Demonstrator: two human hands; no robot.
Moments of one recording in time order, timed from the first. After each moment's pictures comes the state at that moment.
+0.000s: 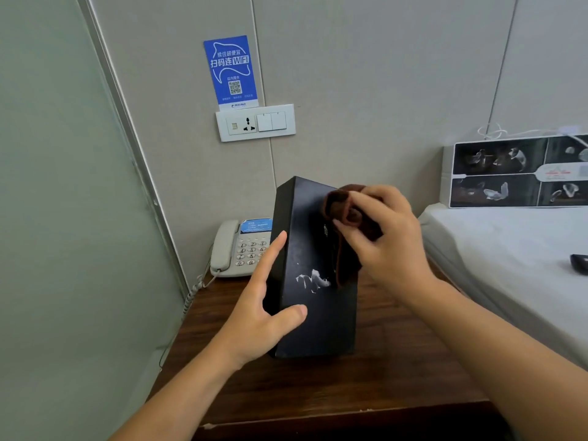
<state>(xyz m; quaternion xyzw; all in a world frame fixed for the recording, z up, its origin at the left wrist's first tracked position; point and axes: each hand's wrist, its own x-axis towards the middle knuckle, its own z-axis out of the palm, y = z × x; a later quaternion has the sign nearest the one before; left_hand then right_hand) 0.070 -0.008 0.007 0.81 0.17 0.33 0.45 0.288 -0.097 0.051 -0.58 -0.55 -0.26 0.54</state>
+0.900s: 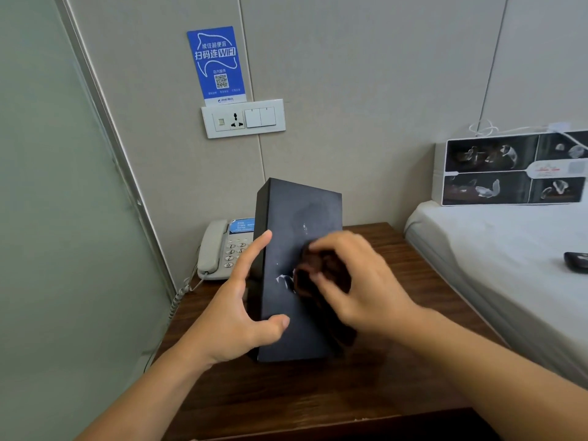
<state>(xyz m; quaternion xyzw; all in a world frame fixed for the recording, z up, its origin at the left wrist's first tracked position) 0.061 0.009 0.017 0.84 0.18 0.29 0.41 0.273 -0.105 0.017 -0.57 -0.68 -0.17 0.43</state>
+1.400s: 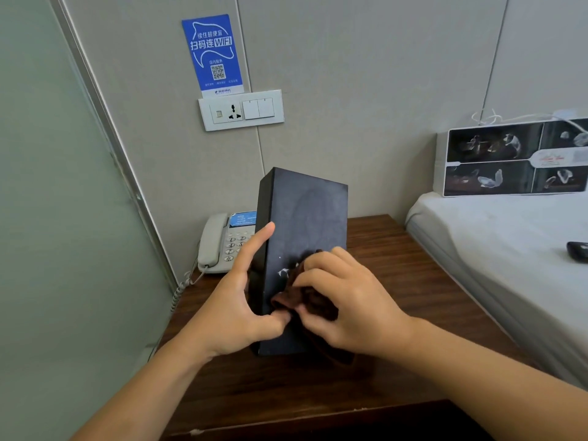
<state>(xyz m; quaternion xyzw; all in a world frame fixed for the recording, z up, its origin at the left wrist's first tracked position) 0.061 0.007 0.020 0.85 0.18 0.27 0.42 0.251 -0.113 0.003 -0.53 -0.74 -0.20 0.36</state>
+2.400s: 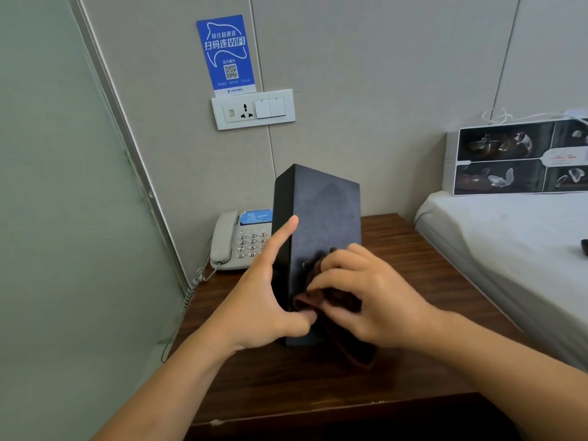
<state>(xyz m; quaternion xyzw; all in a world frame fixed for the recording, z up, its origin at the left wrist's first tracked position) 0.062 -0.003 0.031 0.86 0.19 0.25 0.41 0.252 -0.121 0.014 -0.54 -0.76 -0.15 0.32</state>
